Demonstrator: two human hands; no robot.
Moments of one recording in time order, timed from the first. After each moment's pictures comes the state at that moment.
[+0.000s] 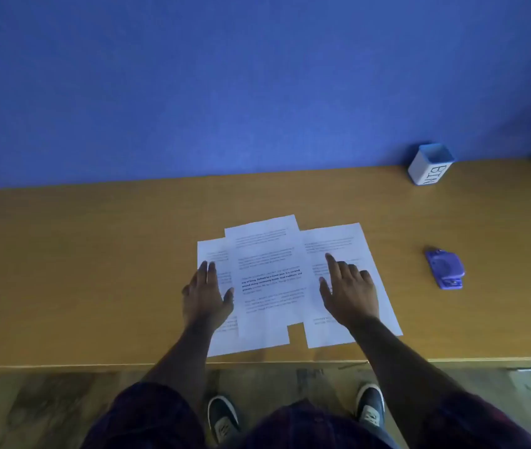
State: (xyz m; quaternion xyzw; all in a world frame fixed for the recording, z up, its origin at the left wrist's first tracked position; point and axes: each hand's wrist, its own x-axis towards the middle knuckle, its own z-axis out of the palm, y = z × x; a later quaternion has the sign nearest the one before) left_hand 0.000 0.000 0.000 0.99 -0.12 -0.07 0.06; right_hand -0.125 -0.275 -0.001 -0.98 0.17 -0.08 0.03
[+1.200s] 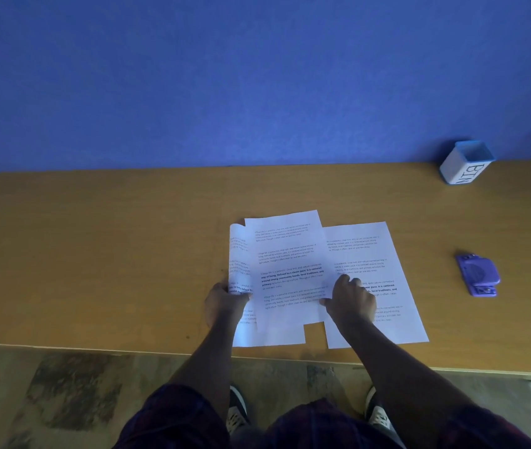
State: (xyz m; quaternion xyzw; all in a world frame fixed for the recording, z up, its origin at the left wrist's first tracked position) left_hand -0.002 0.003 -0.021 0.91 0.20 -0.18 0.33; right_hand -0.097 -0.220 0.001 -0.93 0.32 0.13 0.07
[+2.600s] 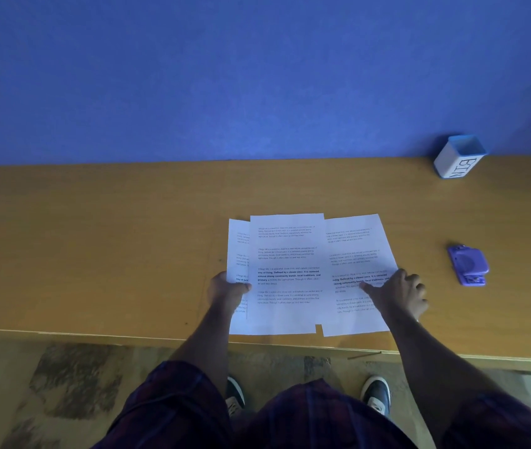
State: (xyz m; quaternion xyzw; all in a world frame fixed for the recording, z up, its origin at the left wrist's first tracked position) left_hand -0.005 -0.002 -0.021 0.83 0.19 -0.22 0.47; right_hand -0.139 -0.305 -0.012 -0.83 0.53 0.09 0.14
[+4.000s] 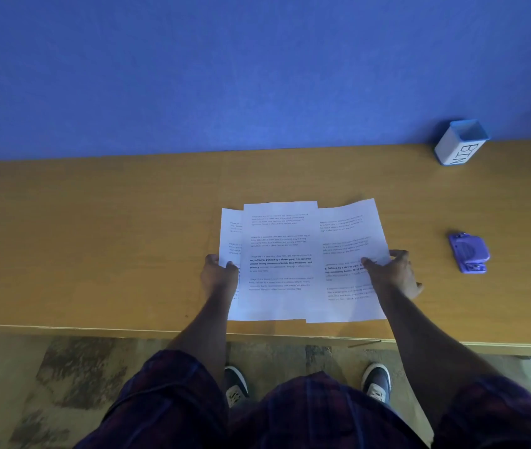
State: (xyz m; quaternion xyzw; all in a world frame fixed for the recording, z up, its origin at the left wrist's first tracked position) left_hand 0.004 -0.004 -0.014 0.89 0.21 -0.11 0.40; right_hand -0.125 -0.309 -0.014 -0.77 0.56 -0.02 0.31
